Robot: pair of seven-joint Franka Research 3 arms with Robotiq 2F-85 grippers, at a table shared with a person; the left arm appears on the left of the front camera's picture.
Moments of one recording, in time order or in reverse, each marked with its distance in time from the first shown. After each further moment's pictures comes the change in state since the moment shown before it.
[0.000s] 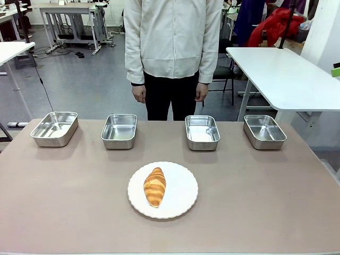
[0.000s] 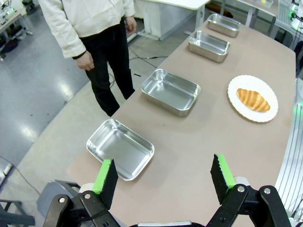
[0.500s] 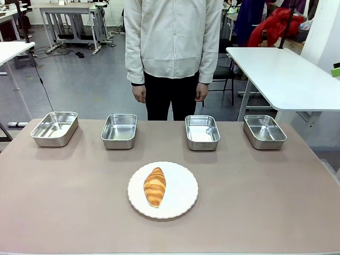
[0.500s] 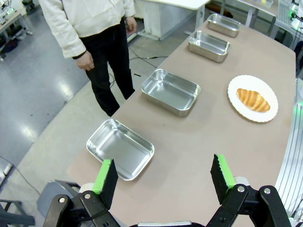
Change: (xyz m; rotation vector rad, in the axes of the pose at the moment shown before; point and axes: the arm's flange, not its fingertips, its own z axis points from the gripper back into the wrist) left arm 0.000 0.000 0.000 0.000 0.000 0.000; right arm 0.000 0.000 0.000 0.000 0.000 0.000
